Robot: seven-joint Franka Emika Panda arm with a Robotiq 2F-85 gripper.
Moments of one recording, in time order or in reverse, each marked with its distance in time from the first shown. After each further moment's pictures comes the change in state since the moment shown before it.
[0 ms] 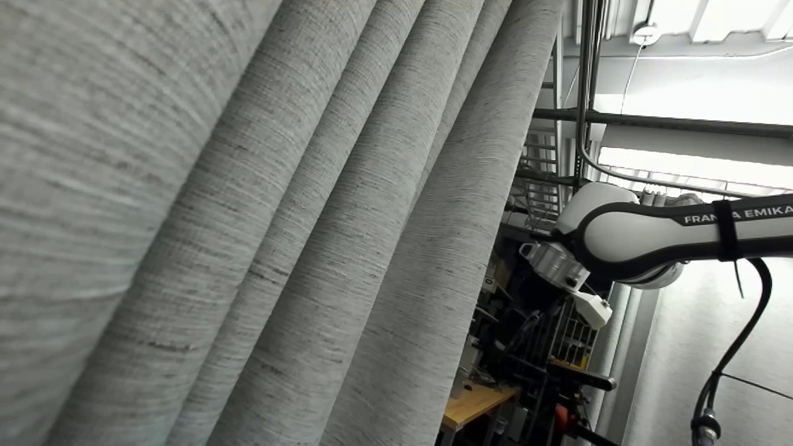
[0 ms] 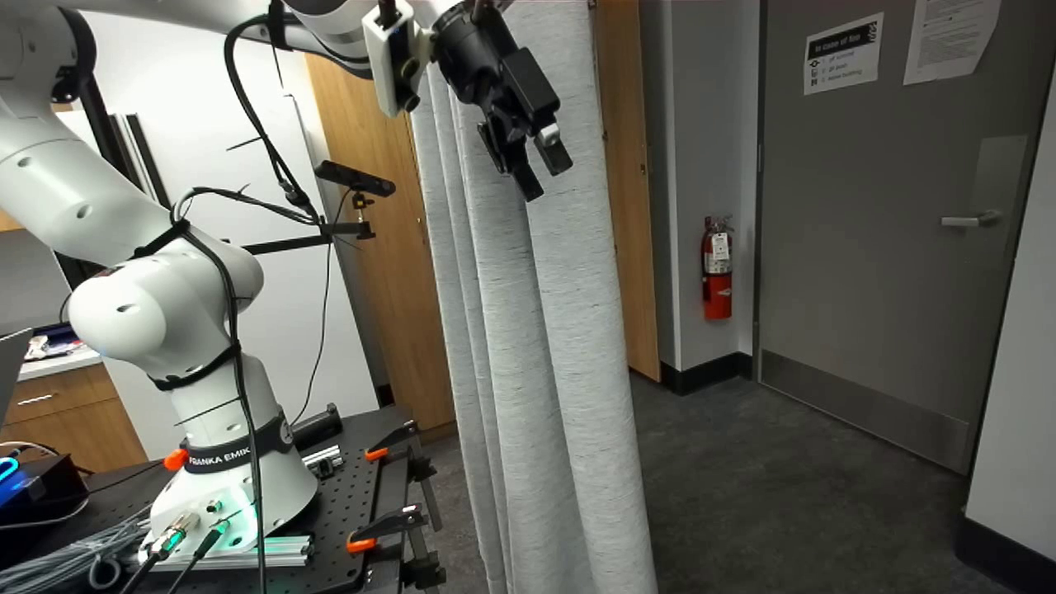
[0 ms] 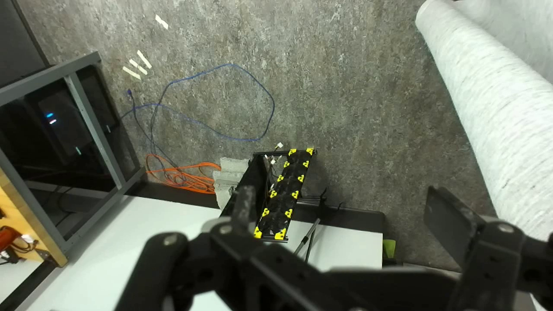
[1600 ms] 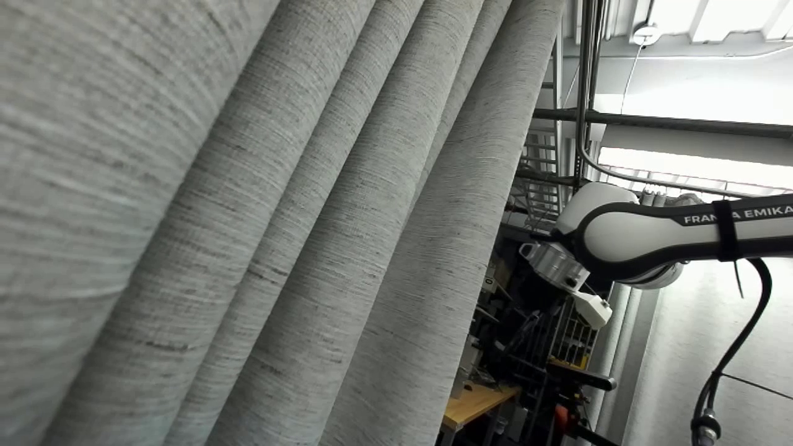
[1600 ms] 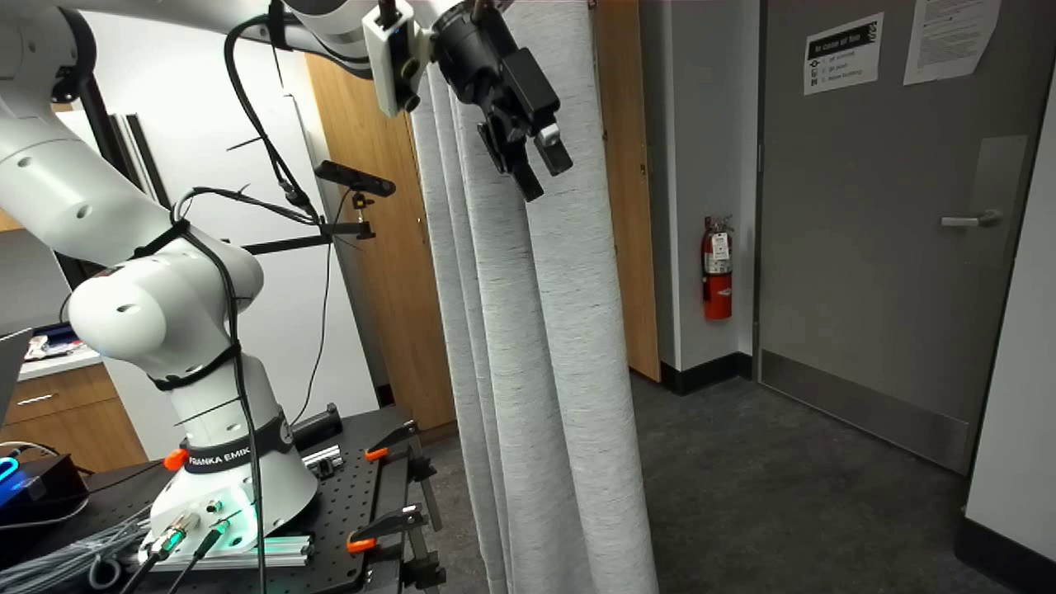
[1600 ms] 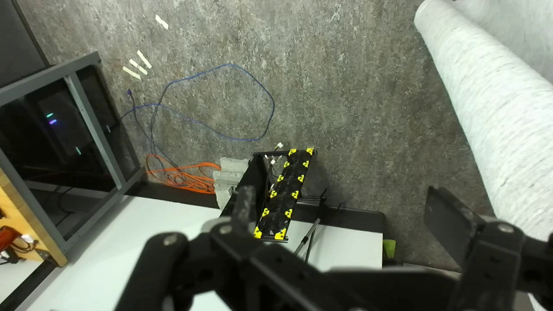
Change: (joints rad) arm 0.000 0.000 0.000 0.000 0.000 0.000 0.000
